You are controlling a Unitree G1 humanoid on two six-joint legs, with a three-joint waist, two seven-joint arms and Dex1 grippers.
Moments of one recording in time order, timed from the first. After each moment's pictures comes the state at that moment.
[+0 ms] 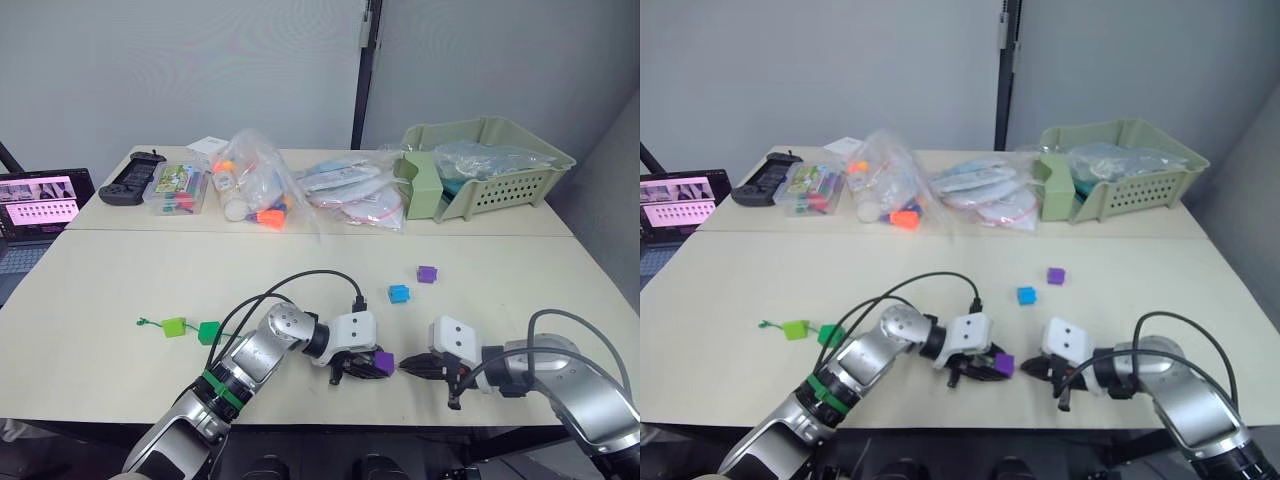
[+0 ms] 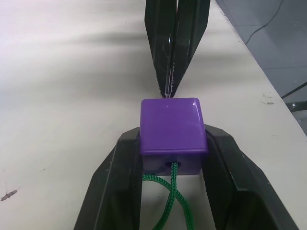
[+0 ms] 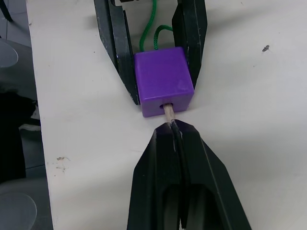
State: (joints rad) left arm -0.59 0.29 -0.55 0.13 -0.04 0.27 -1.13; right arm -0.10 -0.86 0.11 -0.35 0.26 0.45 1.08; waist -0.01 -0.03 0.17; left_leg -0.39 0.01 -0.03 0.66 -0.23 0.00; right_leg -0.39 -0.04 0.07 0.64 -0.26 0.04
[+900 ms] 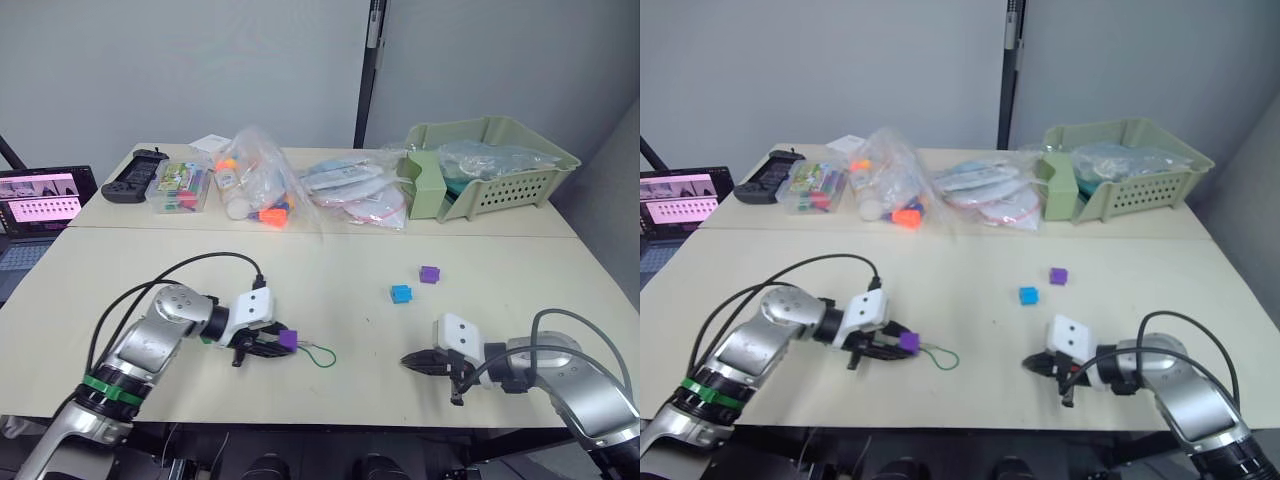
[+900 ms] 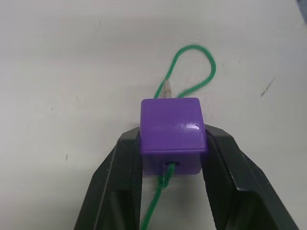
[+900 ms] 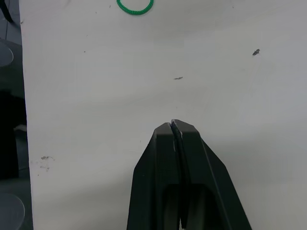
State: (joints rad) left arm -0.47 0.69 -0.28 -0.01 -0.17 0.31 -1.30; right arm -0.13 -0.84 0.12 -0.29 0.26 0.38 1.10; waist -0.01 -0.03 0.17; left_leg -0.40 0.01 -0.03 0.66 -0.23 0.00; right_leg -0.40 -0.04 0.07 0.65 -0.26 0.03
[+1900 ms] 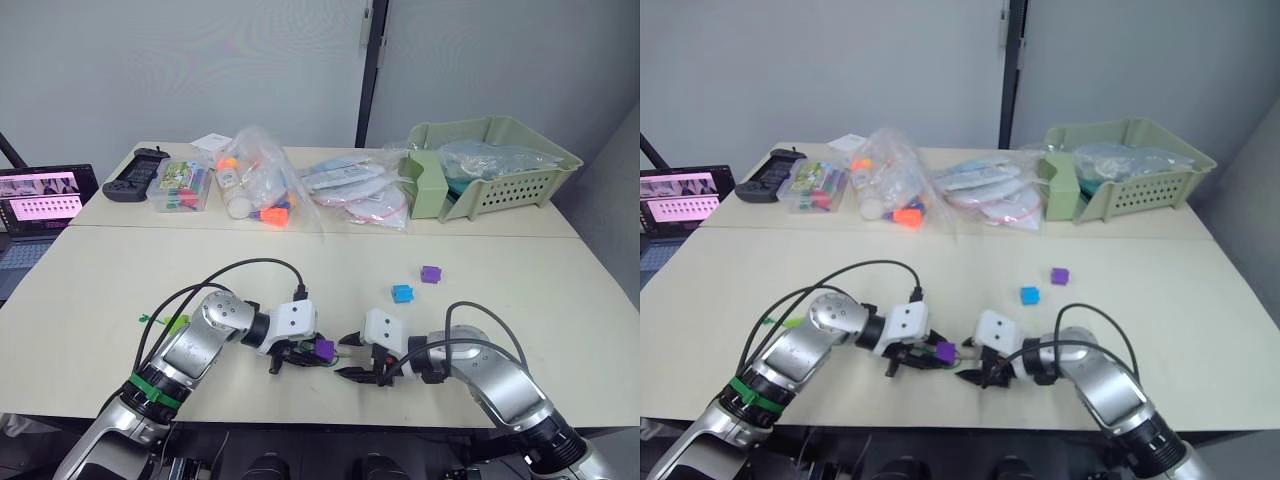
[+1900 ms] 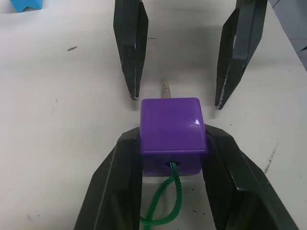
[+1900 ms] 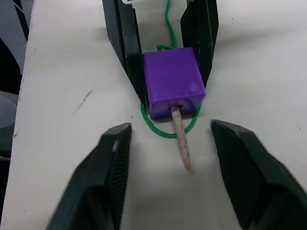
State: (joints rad) left arm -0.51 0.58 -0.40 -0.03 -0.07 0.31 -1.24; right arm -0.32 -0.59 0.37 -0.29 0.17 0.50 0.95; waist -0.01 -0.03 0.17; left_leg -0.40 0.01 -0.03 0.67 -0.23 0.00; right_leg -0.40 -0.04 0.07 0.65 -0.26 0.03
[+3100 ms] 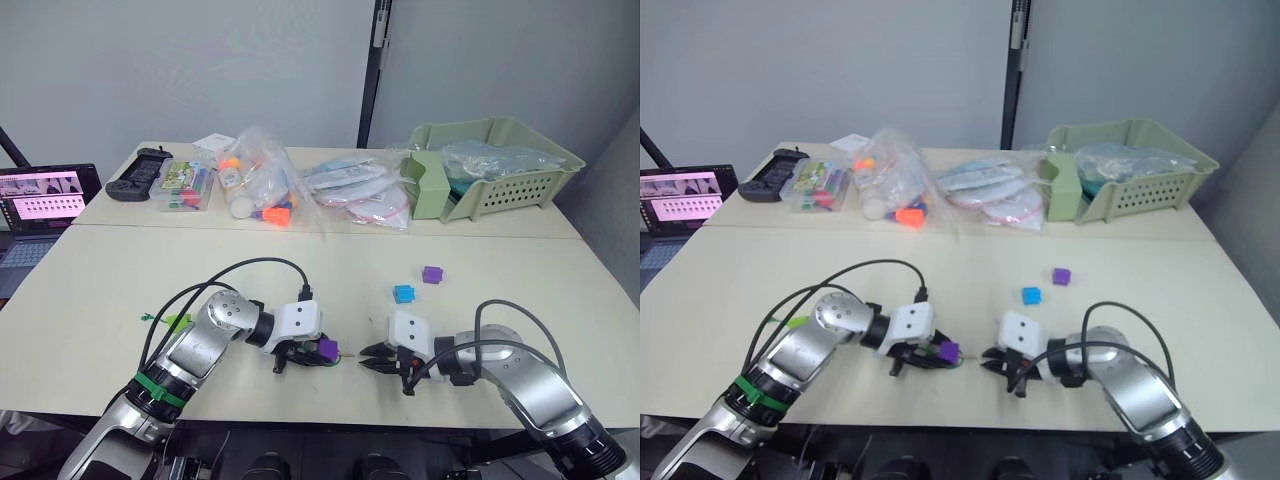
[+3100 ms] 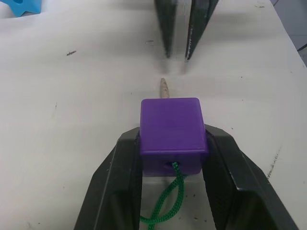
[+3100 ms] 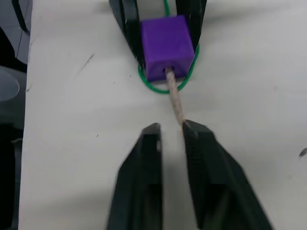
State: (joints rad) left arm -0.53 0.56 -0.42 -0.03 -0.05 0.31 -1.24; right arm -0.28 -0.70 0.29 -0.36 0.20 0.52 0.99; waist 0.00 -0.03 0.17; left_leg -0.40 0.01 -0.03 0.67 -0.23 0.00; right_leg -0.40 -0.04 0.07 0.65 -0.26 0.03
